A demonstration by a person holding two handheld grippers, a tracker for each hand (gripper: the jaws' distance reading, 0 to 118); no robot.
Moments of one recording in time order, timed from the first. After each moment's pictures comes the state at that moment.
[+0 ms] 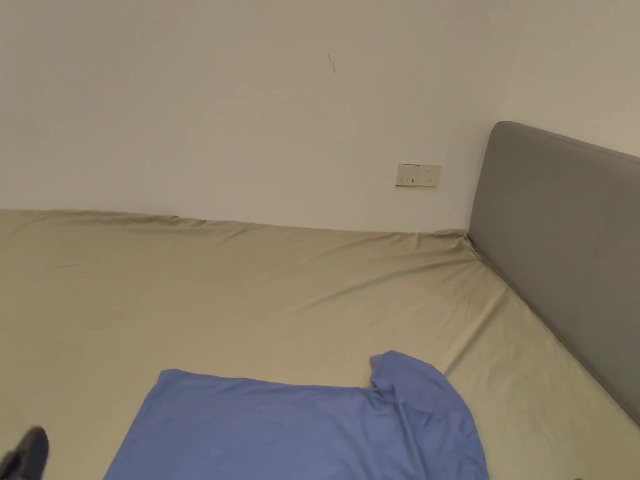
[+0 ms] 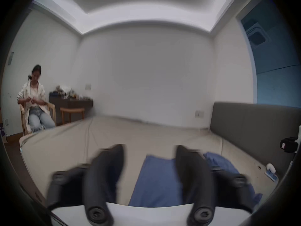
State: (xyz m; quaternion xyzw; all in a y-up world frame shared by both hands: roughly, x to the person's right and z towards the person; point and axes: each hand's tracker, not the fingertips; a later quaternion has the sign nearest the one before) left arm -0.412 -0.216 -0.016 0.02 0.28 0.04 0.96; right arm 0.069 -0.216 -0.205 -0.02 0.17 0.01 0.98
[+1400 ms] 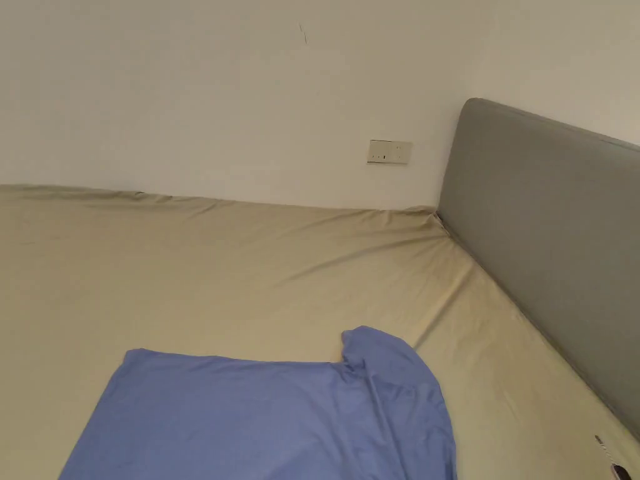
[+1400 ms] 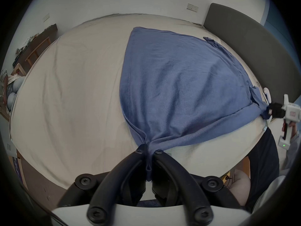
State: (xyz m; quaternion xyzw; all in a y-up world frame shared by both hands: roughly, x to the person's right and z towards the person) left arm -0.468 -0.380 -0.047 -0.51 0.12 0.13 0.84; right arm 0.056 -0.379 -0.271 -0.47 0.21 0.15 0.84
